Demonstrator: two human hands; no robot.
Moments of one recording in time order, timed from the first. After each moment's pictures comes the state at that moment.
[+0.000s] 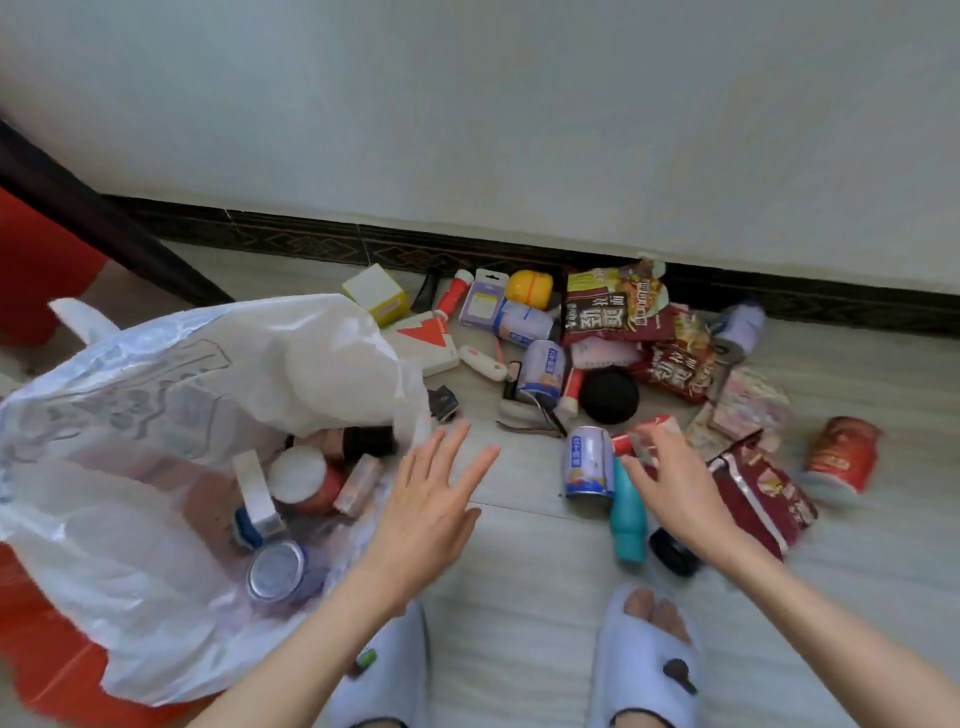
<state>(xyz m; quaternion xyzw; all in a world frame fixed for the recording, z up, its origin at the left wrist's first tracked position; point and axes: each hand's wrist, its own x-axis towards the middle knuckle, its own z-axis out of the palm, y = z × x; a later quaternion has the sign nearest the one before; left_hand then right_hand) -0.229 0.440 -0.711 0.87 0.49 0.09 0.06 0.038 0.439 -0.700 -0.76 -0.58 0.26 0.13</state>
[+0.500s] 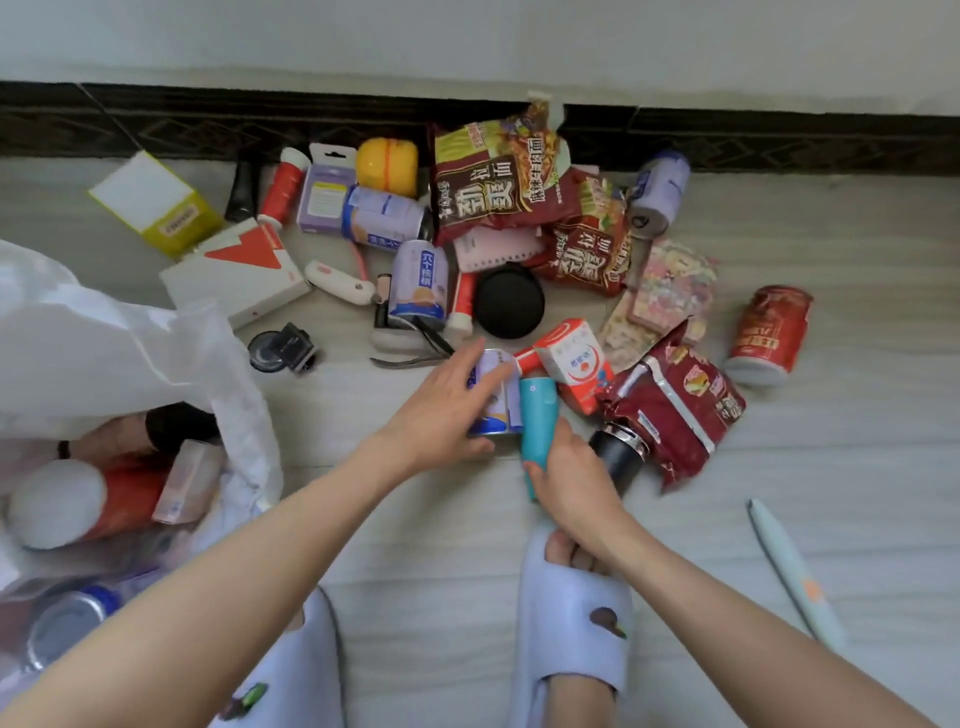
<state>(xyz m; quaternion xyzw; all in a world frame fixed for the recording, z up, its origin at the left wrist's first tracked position) -0.091 0.520 -0.825 0.90 0.34 -0.01 0.26 0.046 0.411 -0.805 -0.82 -0.46 0.35 0.01</state>
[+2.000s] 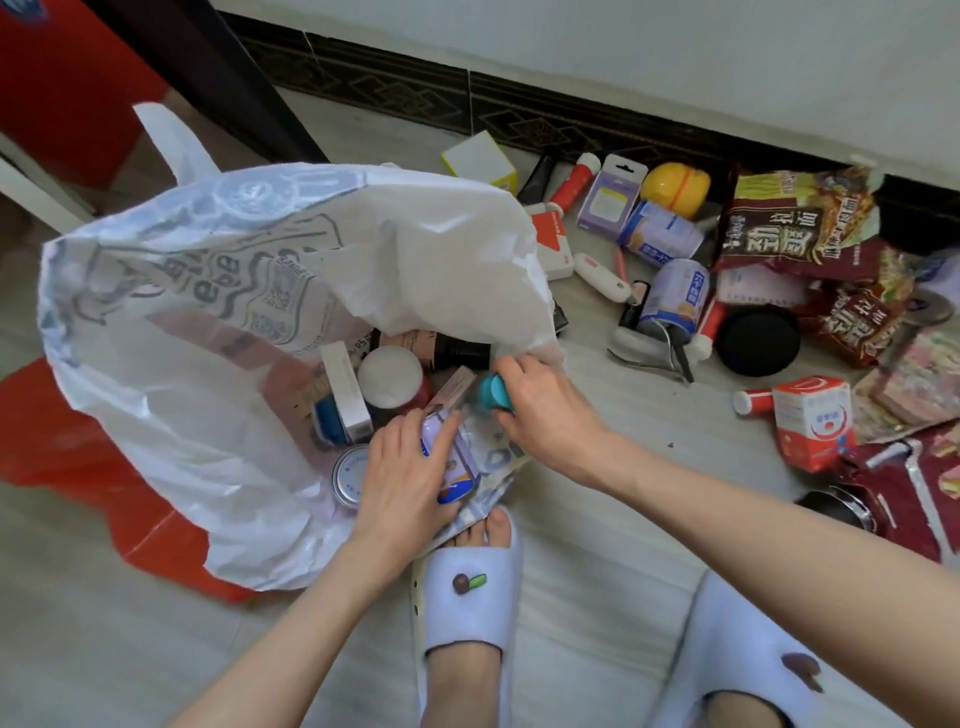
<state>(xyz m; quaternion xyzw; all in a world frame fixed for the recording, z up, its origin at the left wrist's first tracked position) -0.341 0.407 -0.781 0.77 0.63 0.00 0.09 -0.180 0.493 -0.729 -0.52 -0.80 0.28 -0.02</state>
